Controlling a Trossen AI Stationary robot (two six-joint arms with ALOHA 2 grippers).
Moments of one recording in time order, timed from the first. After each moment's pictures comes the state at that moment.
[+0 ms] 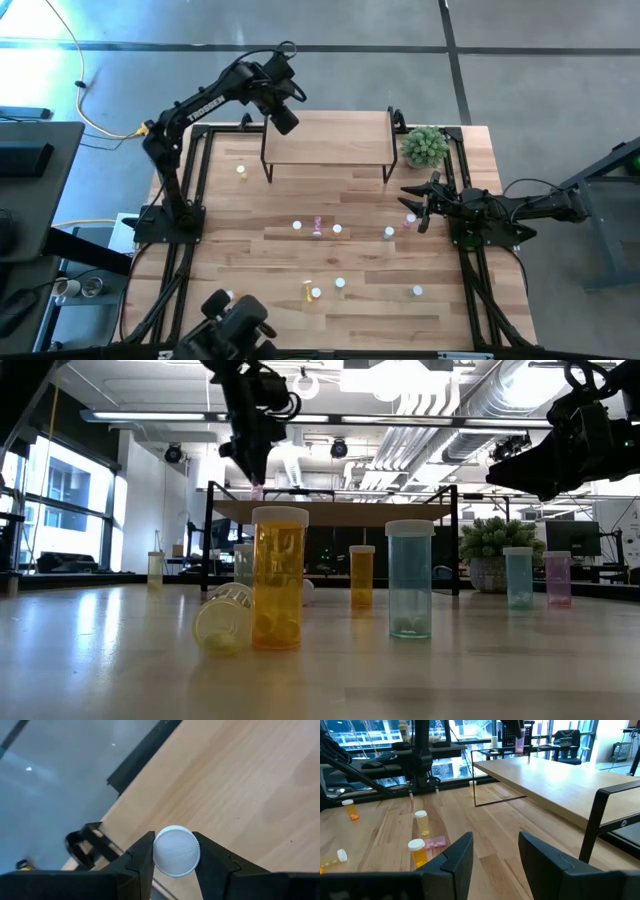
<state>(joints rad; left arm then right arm) 0.83 1.86 1.89 -1.23 -0.09 0.05 0.06 0.15 0.01 0.06 0.39 0.08</state>
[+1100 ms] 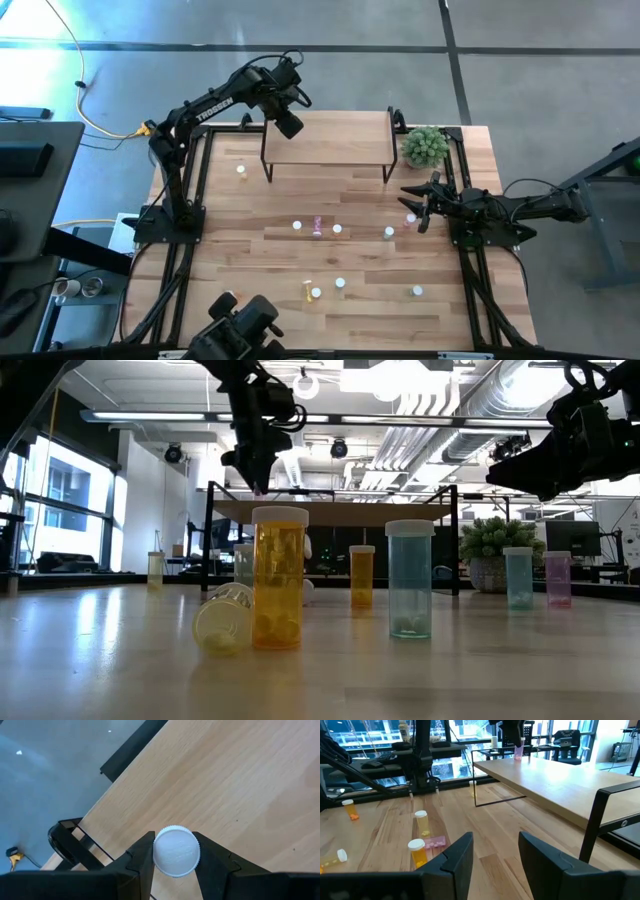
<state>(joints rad) 0.82 1.90 1.89 -1.23 -0.09 -0.02 0.06 0.15 0.01 0.06 0.39 0.08</state>
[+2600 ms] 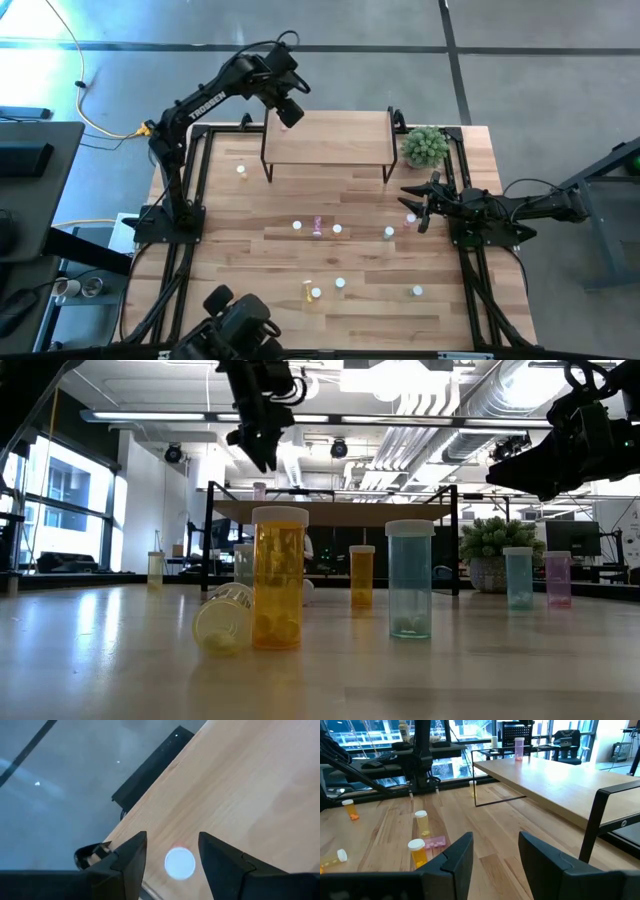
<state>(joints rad) 0.82 1.90 2.07 -1.28 -0.12 0.05 0.06 0.15 0.01 0.07 0.39 0.08</state>
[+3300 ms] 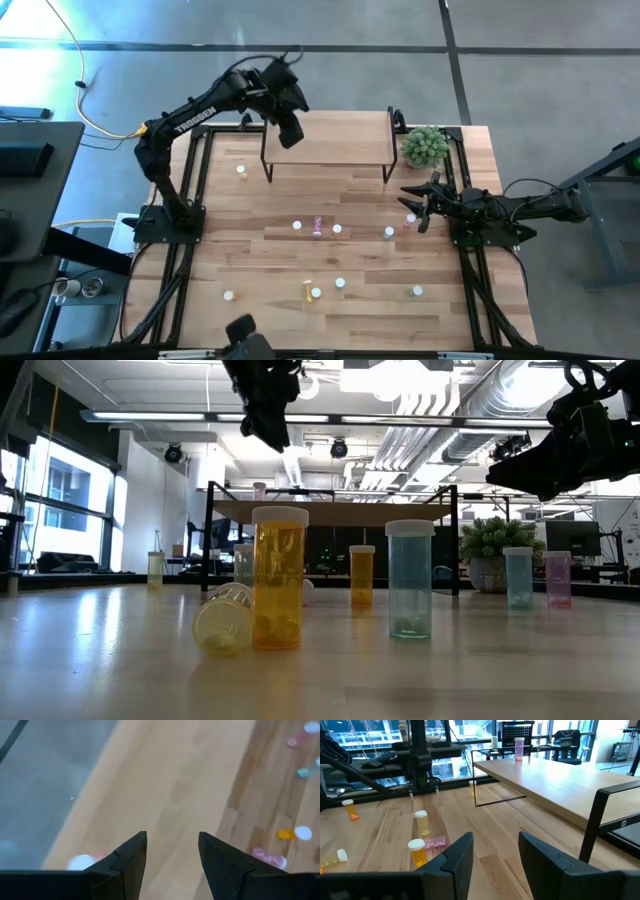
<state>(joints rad) 0.68 1.73 1.85 -1.13 0.09 0.16 0.06 0.15 0.01 0.06 0.39 0.08</state>
